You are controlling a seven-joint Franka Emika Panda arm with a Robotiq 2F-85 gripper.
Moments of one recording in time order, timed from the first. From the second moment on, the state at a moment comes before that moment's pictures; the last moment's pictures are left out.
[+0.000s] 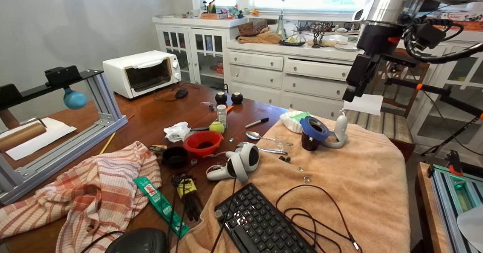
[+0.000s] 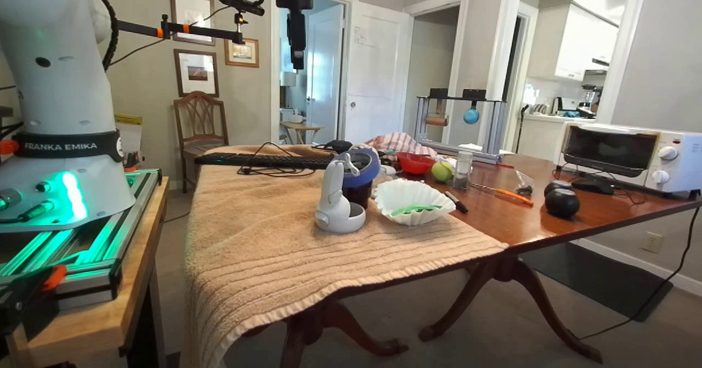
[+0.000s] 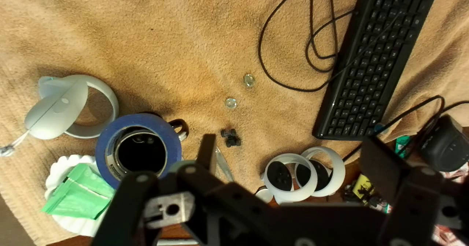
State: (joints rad) arm 0.01 -0.61 -0.07 -2.64 0.16 2.14 0.05
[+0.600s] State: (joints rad) arm -0.09 -0.50 -0.20 -2.56 0.05 2.13 -0.17
